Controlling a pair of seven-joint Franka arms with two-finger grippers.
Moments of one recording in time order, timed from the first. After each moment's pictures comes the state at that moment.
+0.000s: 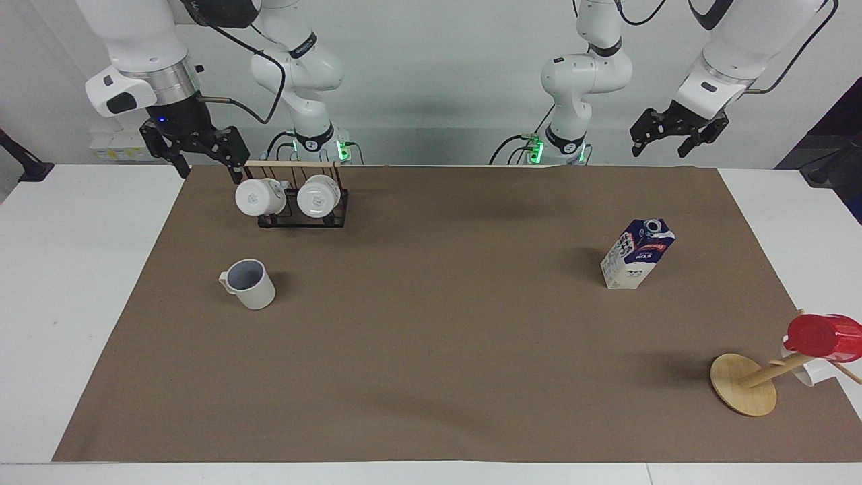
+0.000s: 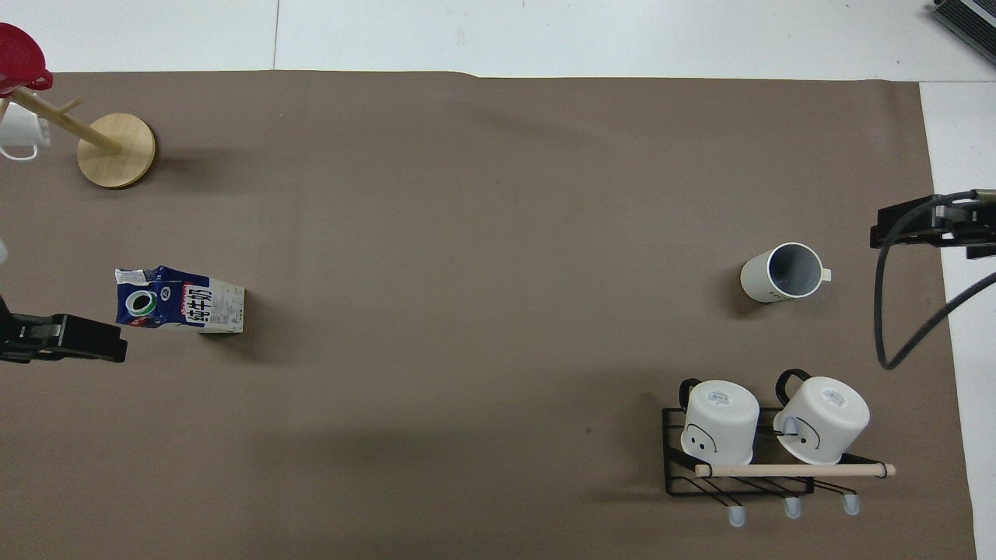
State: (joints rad) left arm 0.06 -0.20 -0.11 -1.77 -0.05 1.45 0.00; right arm -0.07 0.00 0.07 -1.52 -0.03 1.57 0.13
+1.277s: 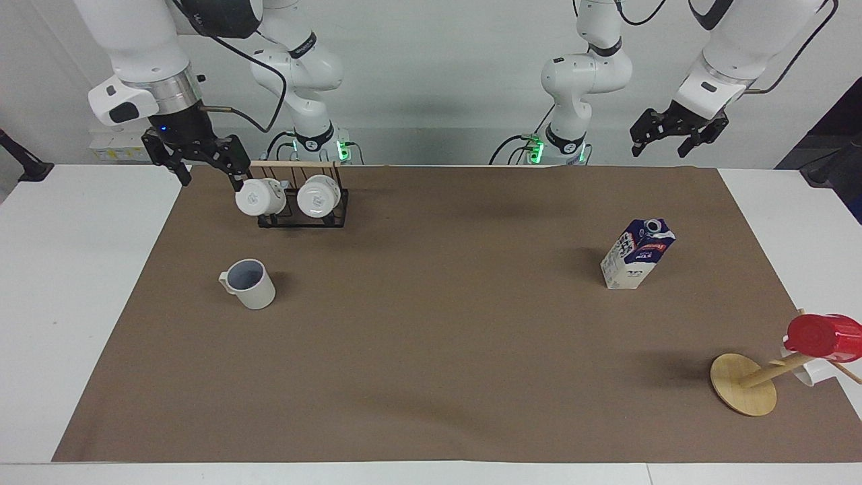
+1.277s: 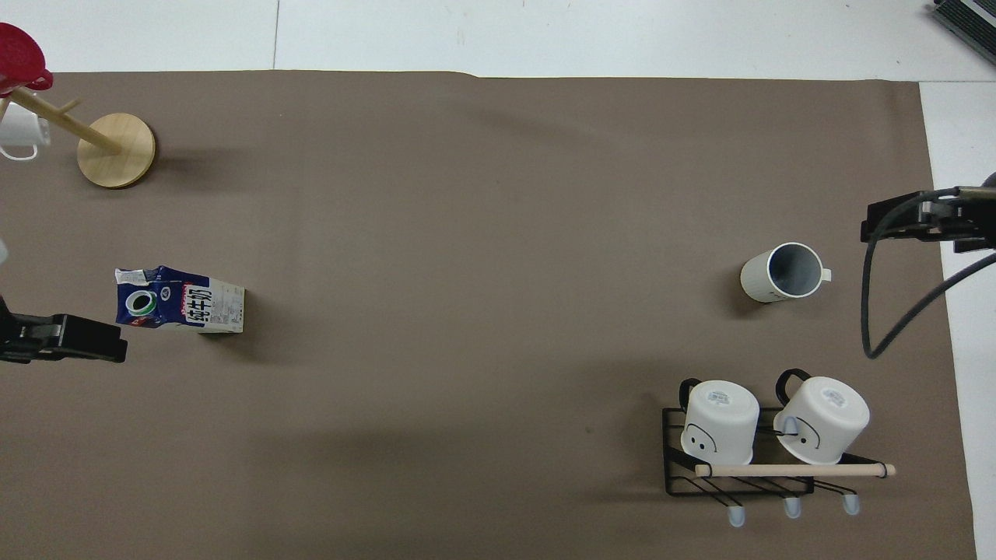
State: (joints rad) left arm 0.06 -0.20 -0.11 -1.77 -0.05 1.45 0.00; right arm -0.07 0.00 0.06 -1.56 -0.03 1.63 0.13
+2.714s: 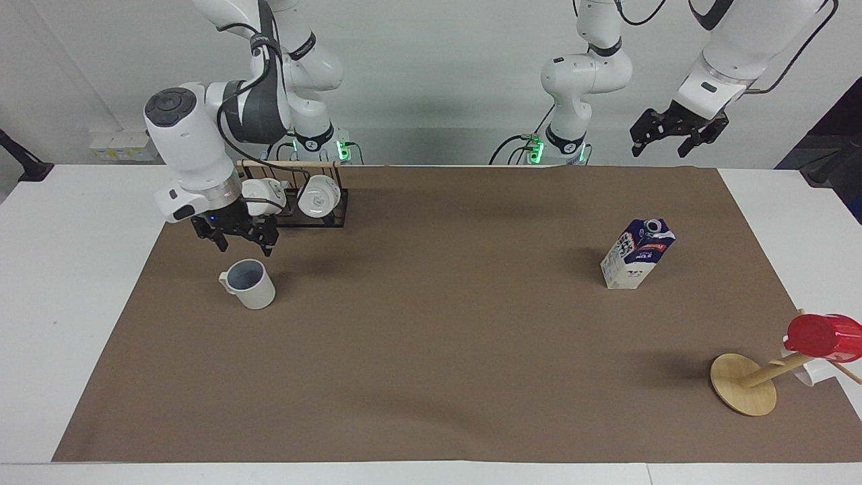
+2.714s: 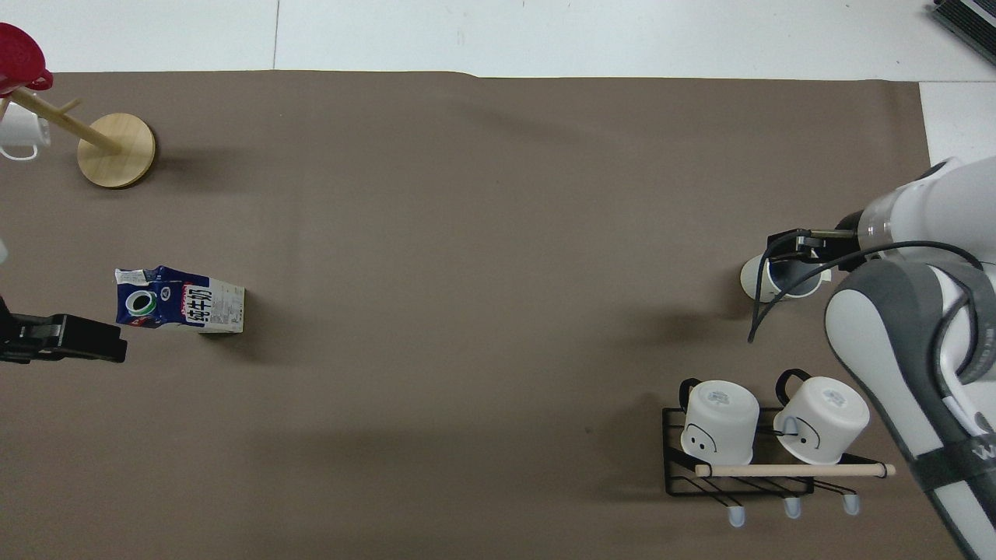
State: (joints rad) left arm 0.06 -0.20 -0.11 -1.77 -0.05 1.45 0.00; right arm -0.08 0.06 0.06 -1.95 -0.03 2.08 0.13
